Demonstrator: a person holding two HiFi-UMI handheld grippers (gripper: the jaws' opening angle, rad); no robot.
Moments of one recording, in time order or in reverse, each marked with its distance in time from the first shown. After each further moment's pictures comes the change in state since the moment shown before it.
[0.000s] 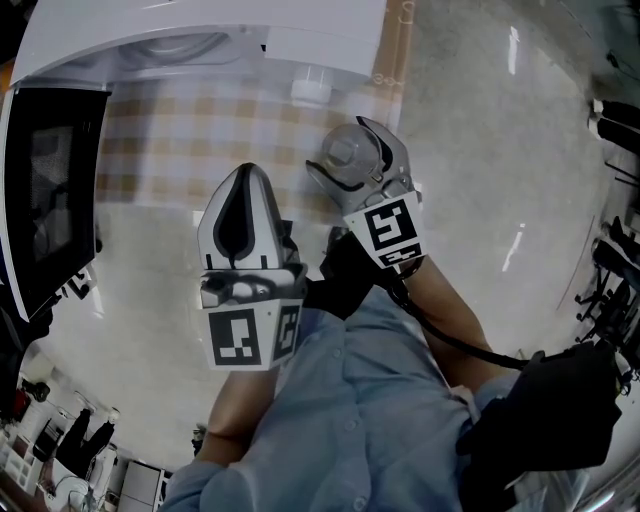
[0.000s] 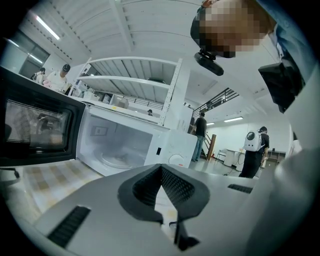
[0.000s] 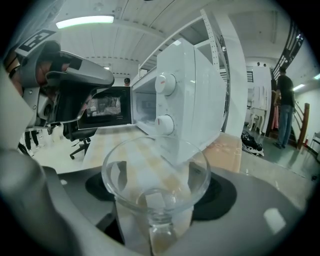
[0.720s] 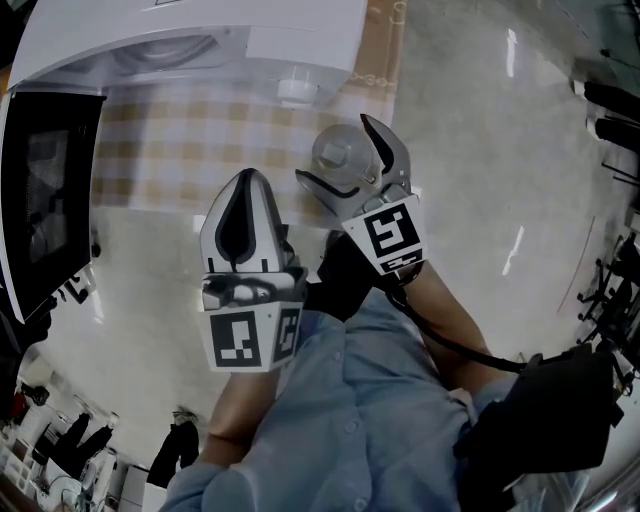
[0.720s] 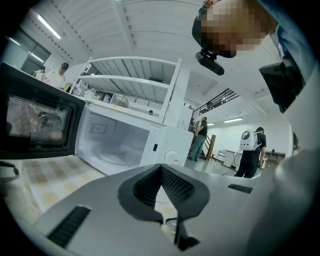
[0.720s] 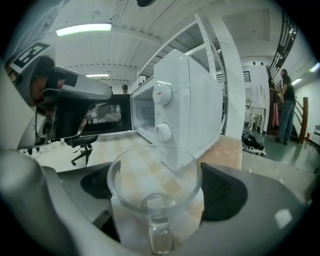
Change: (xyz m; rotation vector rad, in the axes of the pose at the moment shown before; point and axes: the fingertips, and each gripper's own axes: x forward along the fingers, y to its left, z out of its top) left arm -0.001 -0.011 -0.010 -0.011 0.000 -0.005; right arm -0.010 -0.002 0.013 0.039 -0.060 0.014
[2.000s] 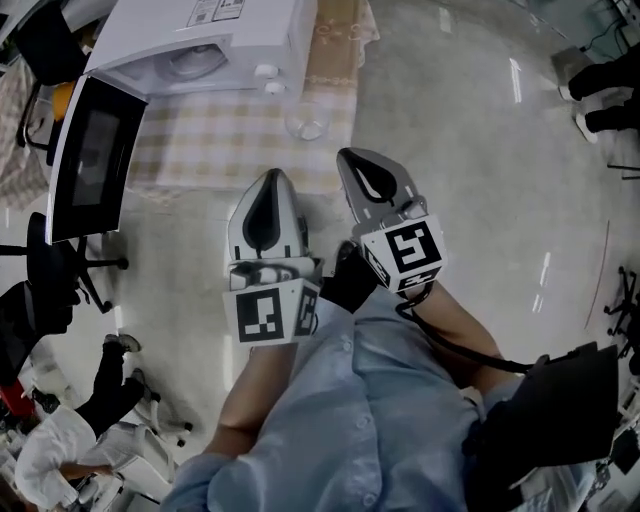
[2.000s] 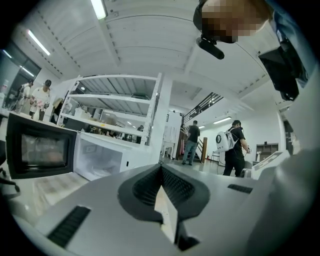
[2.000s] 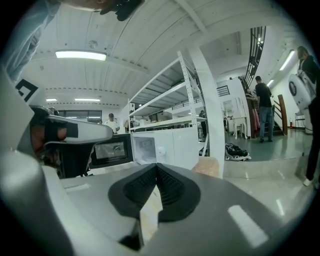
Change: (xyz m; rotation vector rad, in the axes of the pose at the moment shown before) left arm -0.103 -0.113 0.037 0.115 -0.110 -0.055; right arm -0.178 0.026 0.067 0.103 -0.269 -0.116
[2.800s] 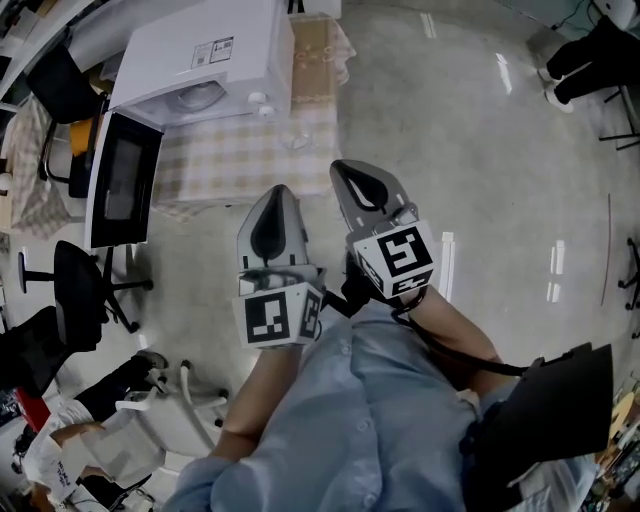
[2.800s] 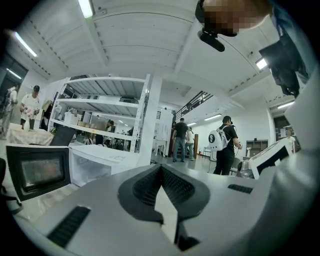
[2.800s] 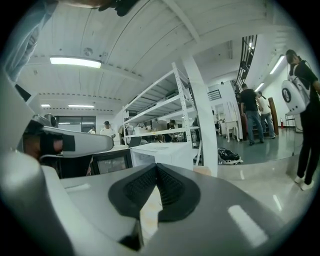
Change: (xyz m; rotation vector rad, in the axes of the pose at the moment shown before) left arm -0.047 -0.059 0.064 0.059 0.049 -0.086; right arm -0.074 0.021 0.077 0.054 -0.053 -0.072
